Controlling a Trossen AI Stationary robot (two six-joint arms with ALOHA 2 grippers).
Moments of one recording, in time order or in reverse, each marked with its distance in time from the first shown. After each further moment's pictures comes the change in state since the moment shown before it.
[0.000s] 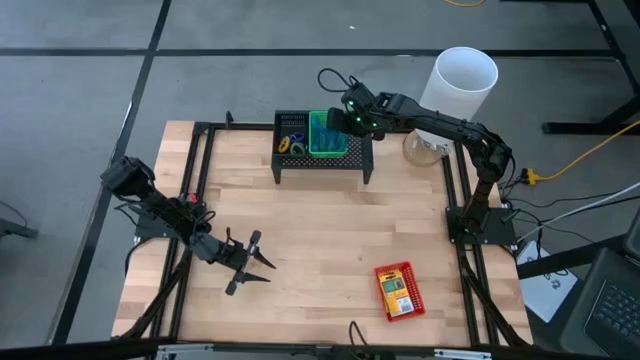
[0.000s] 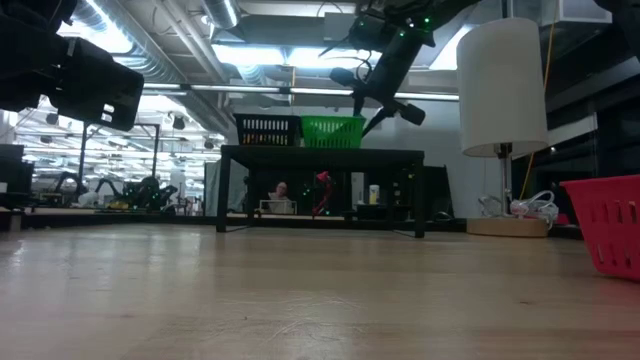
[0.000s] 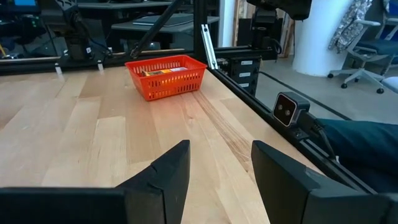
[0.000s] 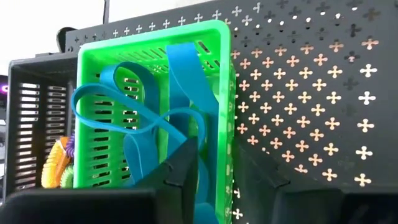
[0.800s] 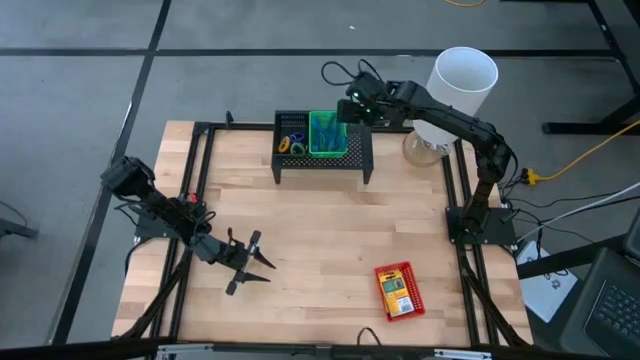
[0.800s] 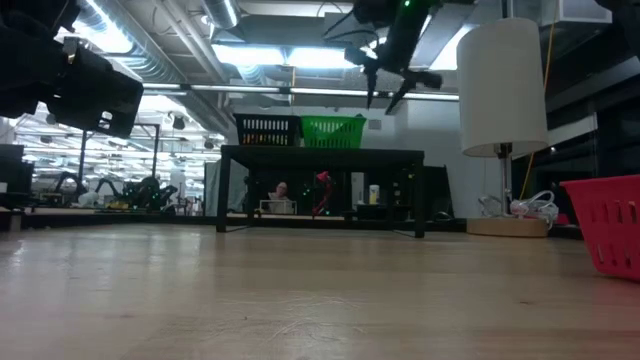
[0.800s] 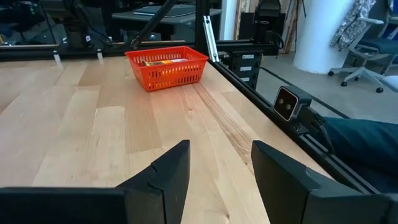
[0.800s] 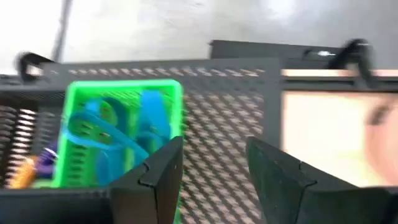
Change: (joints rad) left arm 0.000 0.000 0.000 -0.031 0.000 -0.040; right arm 0.019 -0.002 0.233 -0.329 0.241 -0.079
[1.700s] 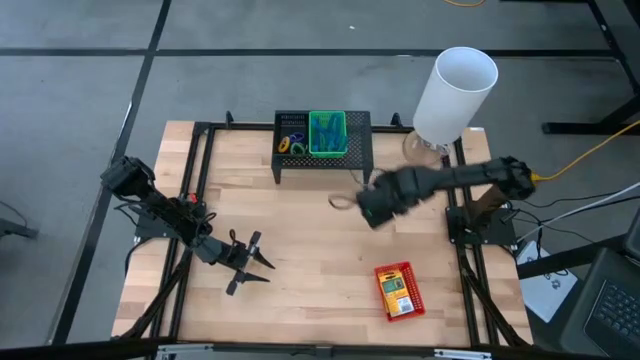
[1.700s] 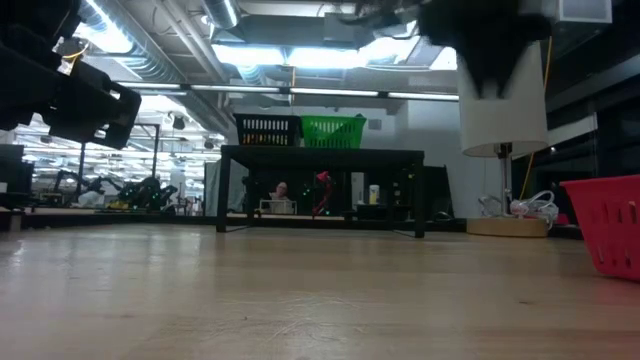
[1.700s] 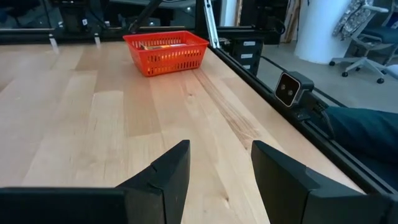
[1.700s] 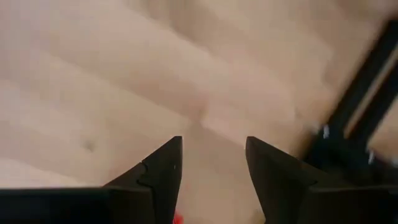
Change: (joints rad) left arm -0.001 0.000 0.000 -0.053 0.007 -0.027; right arm 0.586 -0.157 -0.316 -0.456 -0.128 0.204
